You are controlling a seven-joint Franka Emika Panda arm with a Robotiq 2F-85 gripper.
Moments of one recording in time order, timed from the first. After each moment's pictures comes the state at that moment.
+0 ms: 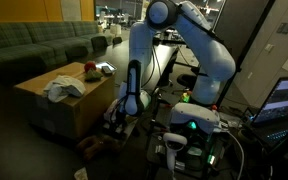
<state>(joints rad) -0.04 0.89 0.26 -2.43 0.20 3.41 0.24</state>
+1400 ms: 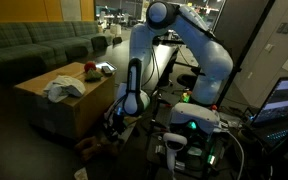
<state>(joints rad) -0.17 0.94 0.40 -2.41 0.12 3.40 0.24</state>
